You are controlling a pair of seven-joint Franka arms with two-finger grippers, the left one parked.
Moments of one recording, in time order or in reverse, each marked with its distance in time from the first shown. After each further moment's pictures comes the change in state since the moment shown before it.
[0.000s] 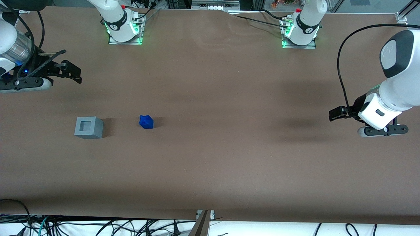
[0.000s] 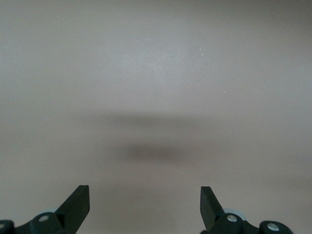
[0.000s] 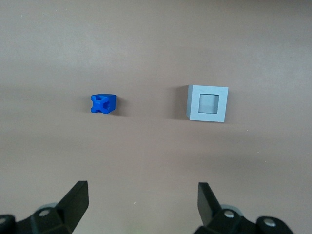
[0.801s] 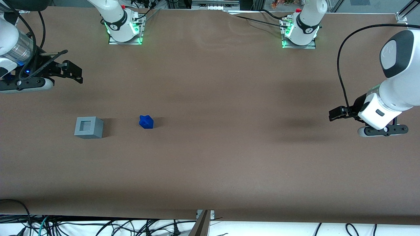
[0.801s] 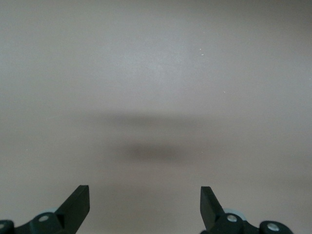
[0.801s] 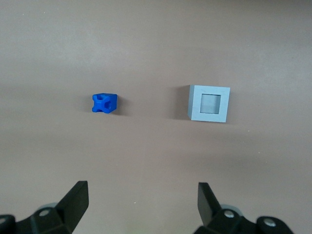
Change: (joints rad) arm 0.001 0.002 0.006 0.000 0.000 0.000 0.000
